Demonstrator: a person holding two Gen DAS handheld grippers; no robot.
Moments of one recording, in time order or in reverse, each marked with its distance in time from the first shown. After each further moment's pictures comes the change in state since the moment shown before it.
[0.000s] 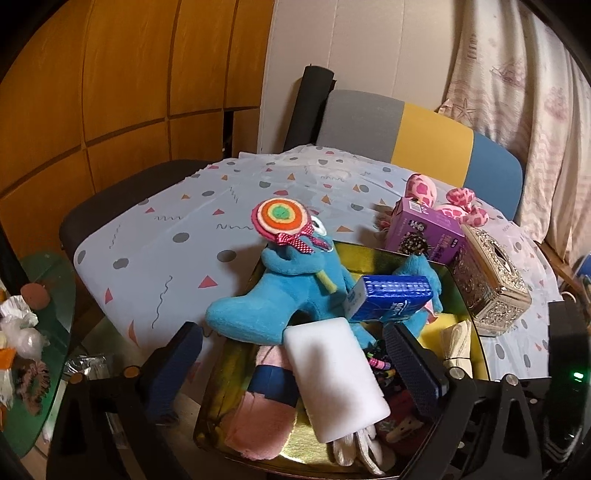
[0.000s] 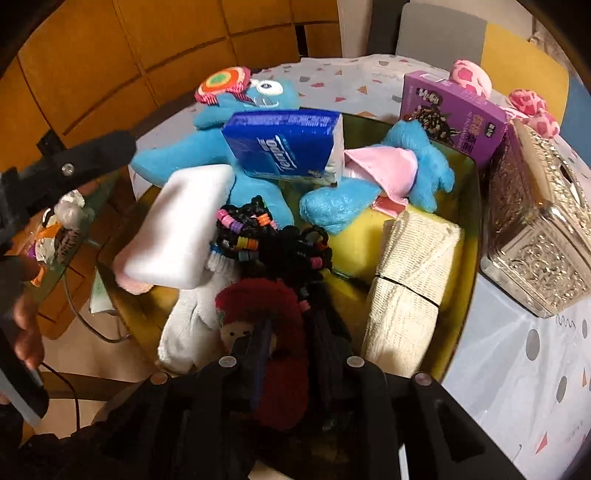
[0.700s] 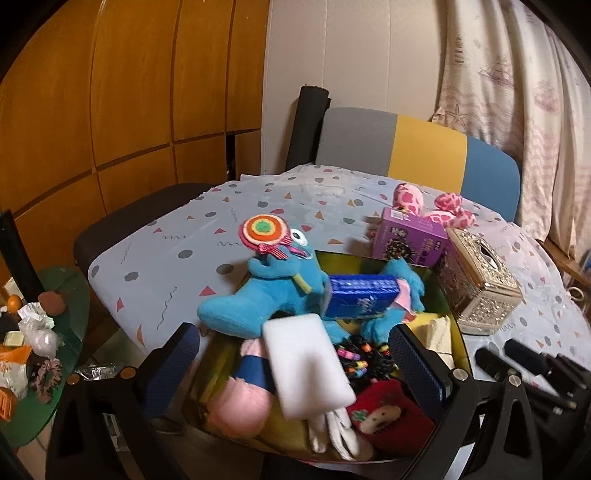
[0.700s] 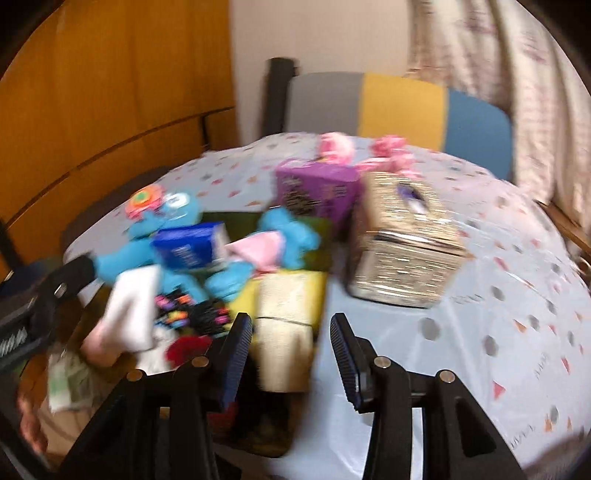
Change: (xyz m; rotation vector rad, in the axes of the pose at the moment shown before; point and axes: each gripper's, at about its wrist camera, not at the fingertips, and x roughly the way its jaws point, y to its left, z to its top) left arm -0.033 -0.034 -0.016 0.039 -0.086 0.050; right arm -0.078 -0.017 -0.023 0.263 -0.354 -0.352
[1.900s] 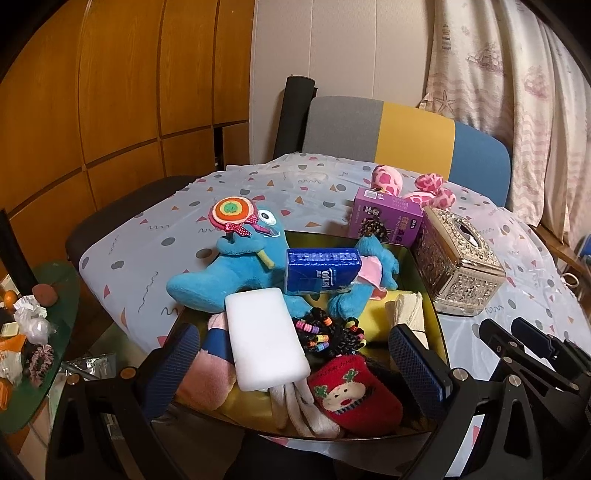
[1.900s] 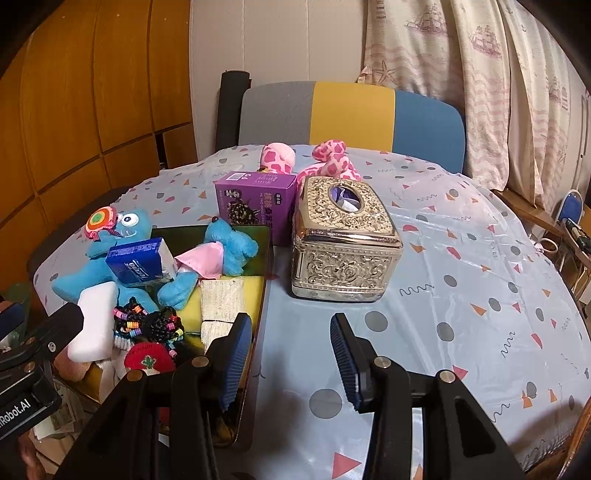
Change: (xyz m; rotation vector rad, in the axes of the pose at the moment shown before) left arm -0.008 -0.036 -0.017 0.027 0.039 -0.018; right arm -0.015 -0.025 -0.006 0.059 -0.039 -0.118
